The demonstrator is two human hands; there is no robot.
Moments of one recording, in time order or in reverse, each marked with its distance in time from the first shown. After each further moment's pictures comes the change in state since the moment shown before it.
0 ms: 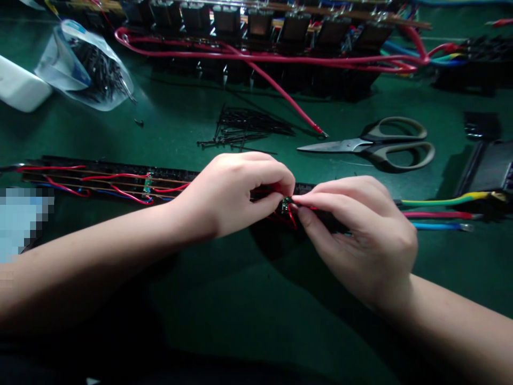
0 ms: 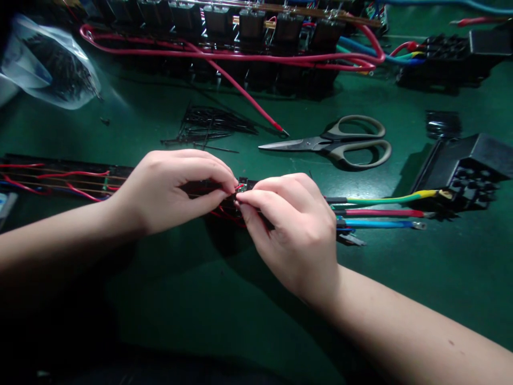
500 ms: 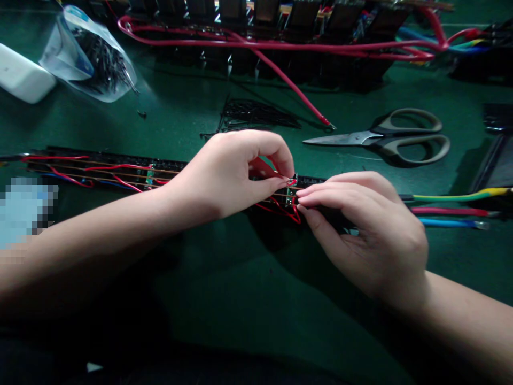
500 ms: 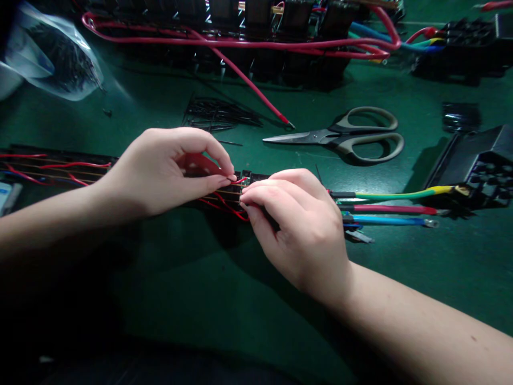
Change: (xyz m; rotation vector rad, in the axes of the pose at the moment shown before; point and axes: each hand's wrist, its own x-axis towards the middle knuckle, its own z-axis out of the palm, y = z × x) left_hand 0.004 0.000 -0.006 -0.254 0.015 -0.236; right_hand -0.005 0.006 -0.003 0.041 -0.077 -0.051
